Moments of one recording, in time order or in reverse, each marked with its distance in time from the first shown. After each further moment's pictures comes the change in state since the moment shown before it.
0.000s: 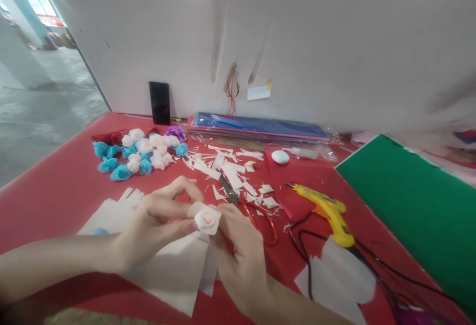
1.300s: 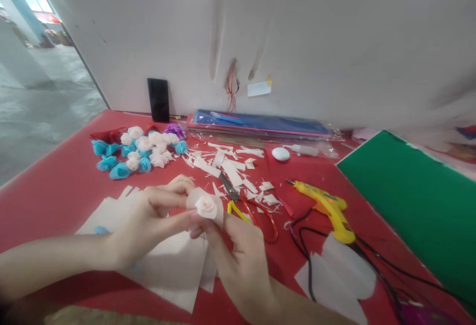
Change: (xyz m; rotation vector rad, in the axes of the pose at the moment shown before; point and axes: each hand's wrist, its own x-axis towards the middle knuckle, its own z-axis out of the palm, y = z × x) left_hand 0.003 0.008 -0.003 -0.201 -0.041 -0.276; right_hand 0.001 -0.008 0.000 0.142 0.013 0.060
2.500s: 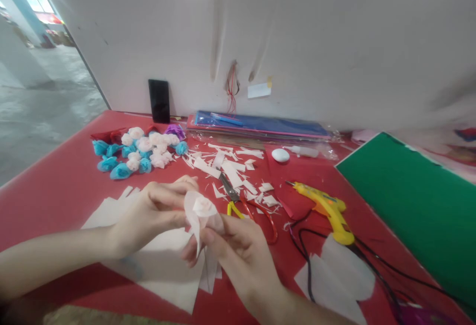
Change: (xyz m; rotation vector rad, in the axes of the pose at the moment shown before) left_hand 0.004 0.002 -0.005 -0.233 -0.084 -0.023; right_hand -0.006 0.010 -0.009 0.744 -0.365 0.309
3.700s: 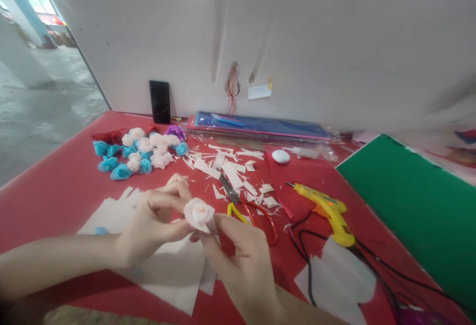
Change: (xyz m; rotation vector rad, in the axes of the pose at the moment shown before) left_hand -0.005 -0.023 0.006 0.174 0.220 0.203; right_hand 0.005 -0.010 0.011 -0.718 0.337 -0.287
